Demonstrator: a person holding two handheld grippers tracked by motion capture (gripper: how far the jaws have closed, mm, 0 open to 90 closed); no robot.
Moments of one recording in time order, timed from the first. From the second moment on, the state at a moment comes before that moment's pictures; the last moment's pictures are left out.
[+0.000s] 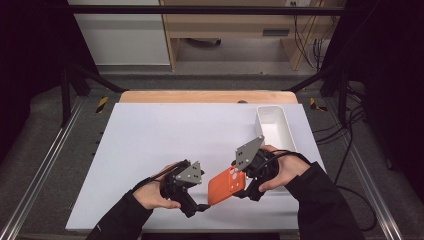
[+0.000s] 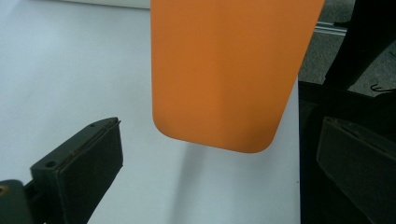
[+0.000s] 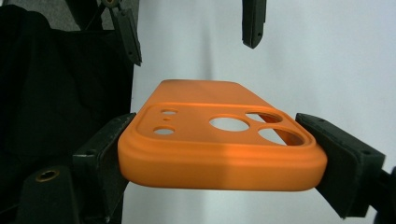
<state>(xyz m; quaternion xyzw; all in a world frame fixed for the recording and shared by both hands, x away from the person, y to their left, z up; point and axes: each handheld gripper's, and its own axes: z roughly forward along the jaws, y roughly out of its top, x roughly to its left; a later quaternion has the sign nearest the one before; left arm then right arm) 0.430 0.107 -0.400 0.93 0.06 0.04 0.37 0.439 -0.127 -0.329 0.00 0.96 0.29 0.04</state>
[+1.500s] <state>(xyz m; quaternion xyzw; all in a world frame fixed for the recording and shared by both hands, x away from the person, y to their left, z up) 0.438 0.071 -0.415 0.96 0.02 0.04 0.28 0.441 -0.091 -0.326 -0.01 0.97 0.23 0.04</state>
